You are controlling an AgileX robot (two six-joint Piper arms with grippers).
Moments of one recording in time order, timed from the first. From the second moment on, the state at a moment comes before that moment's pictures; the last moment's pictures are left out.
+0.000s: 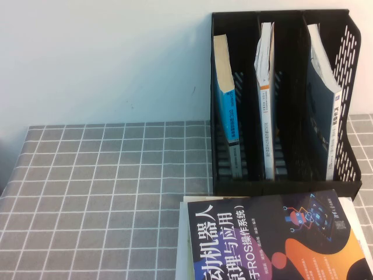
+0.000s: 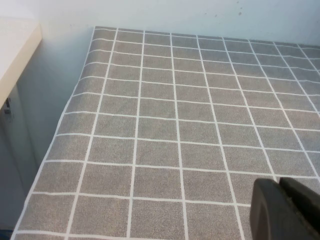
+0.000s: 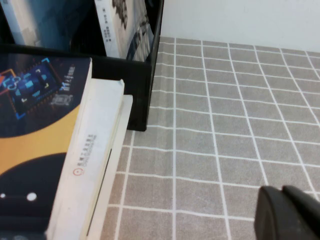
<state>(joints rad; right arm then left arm) -0.01 -0.01 0.02 0.03 0.42 -0.15 -0.05 -0.02 0.01 -0.06 0.37 -0.10</state>
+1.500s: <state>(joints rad) -0.01 -0.01 0.03 -0.02 -0.39 -0.11 -0.05 -0.02 0.02 0.00 -0.51 -0.09</state>
